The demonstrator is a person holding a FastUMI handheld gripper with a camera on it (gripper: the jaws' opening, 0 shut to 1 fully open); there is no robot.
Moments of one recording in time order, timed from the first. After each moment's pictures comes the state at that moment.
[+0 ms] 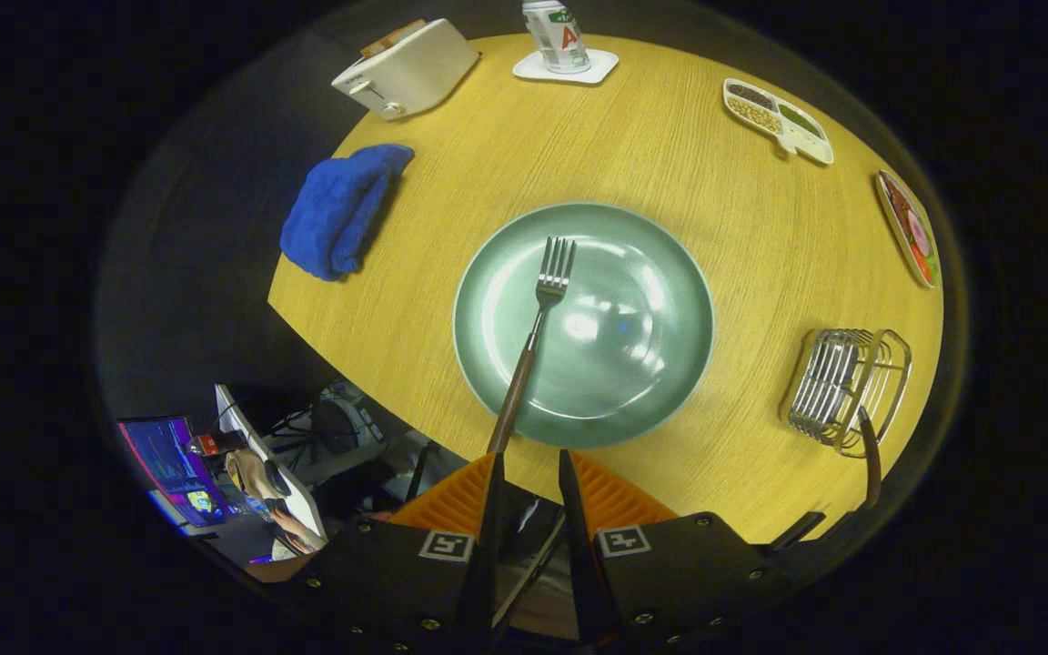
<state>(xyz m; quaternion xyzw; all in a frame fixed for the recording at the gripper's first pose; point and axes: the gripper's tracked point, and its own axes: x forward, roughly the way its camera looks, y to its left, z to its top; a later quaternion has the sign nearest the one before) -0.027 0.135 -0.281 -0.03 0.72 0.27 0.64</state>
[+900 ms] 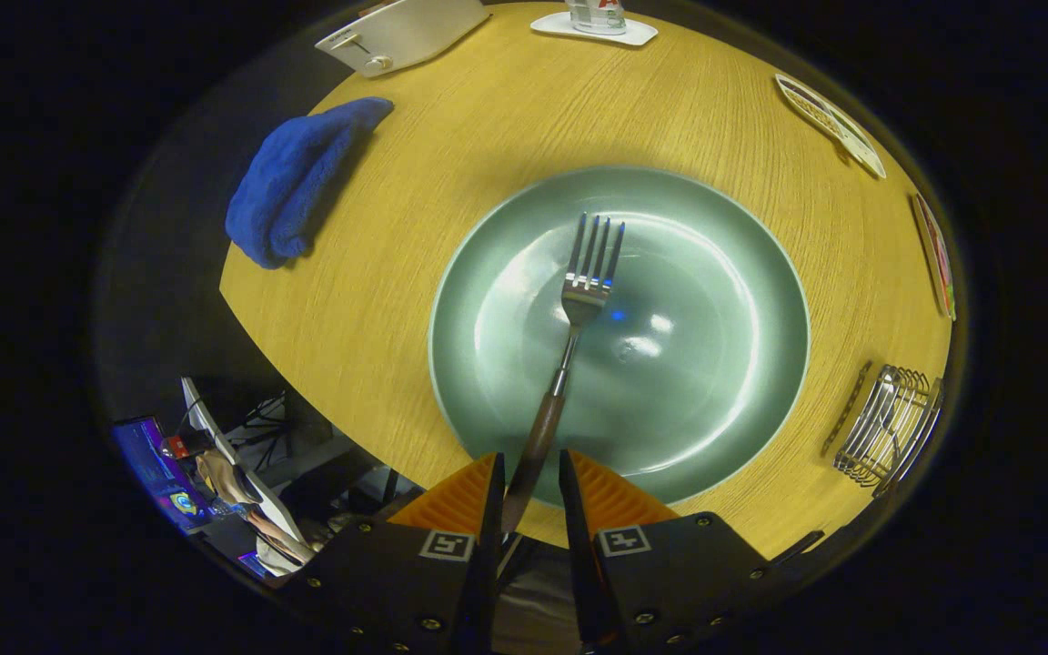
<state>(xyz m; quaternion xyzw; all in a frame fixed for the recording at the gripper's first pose) -0.023 0.157 -0.349 -0.09 0.73 0.26 0.63</state>
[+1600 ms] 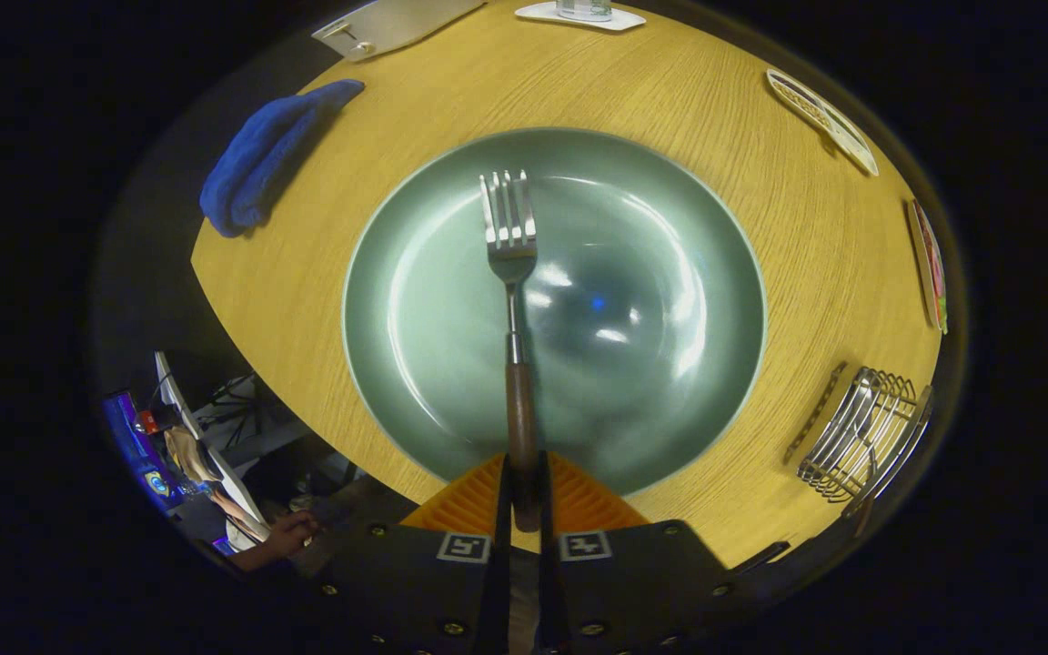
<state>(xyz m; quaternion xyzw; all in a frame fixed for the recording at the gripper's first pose) -0.020 0.113 -0.362 -0.14 0.73 0.25 0.62</state>
